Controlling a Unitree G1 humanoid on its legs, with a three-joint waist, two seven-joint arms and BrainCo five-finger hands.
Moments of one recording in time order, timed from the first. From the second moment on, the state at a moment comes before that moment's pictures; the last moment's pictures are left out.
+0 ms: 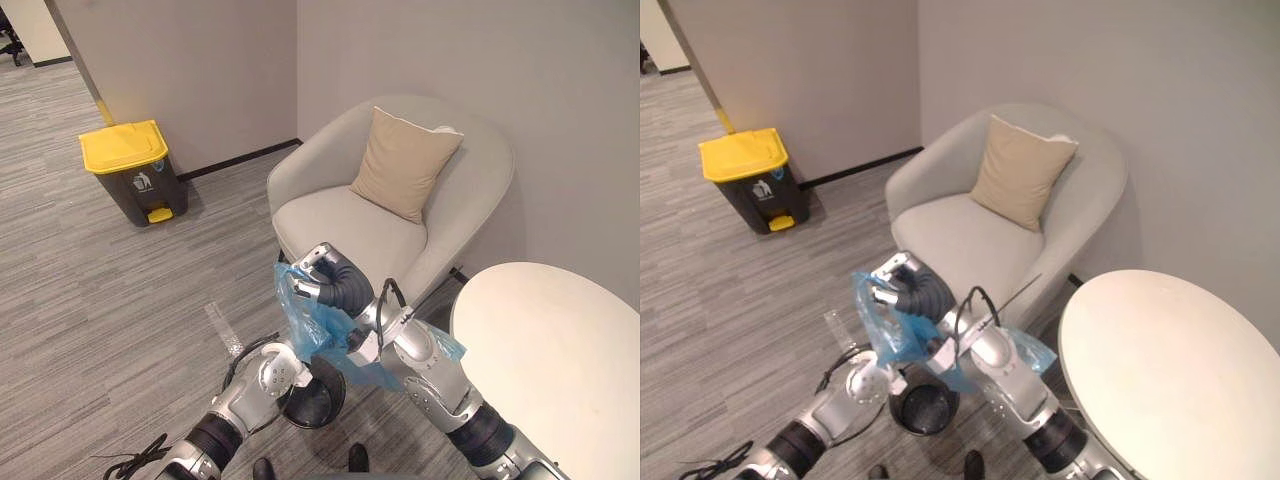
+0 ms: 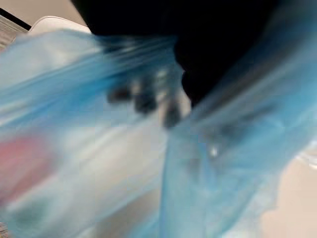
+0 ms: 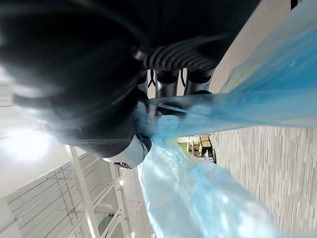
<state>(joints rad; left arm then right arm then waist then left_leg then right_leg) -0.18 0.25 -0.52 0.37 0.43 -0.23 0.06 -0.25 -0.22 0.56 -0.16 0.47 -0.16 0.19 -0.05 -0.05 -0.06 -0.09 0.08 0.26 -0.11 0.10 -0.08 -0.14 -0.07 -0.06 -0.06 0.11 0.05</state>
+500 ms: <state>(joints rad) -0.07 0.18 -0.34 0.30 0.27 -0.19 0.09 -0.07 -0.22 0.38 -0.05 -0.15 -0.20 0.05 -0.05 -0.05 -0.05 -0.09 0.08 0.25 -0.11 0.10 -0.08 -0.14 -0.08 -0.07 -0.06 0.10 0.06</state>
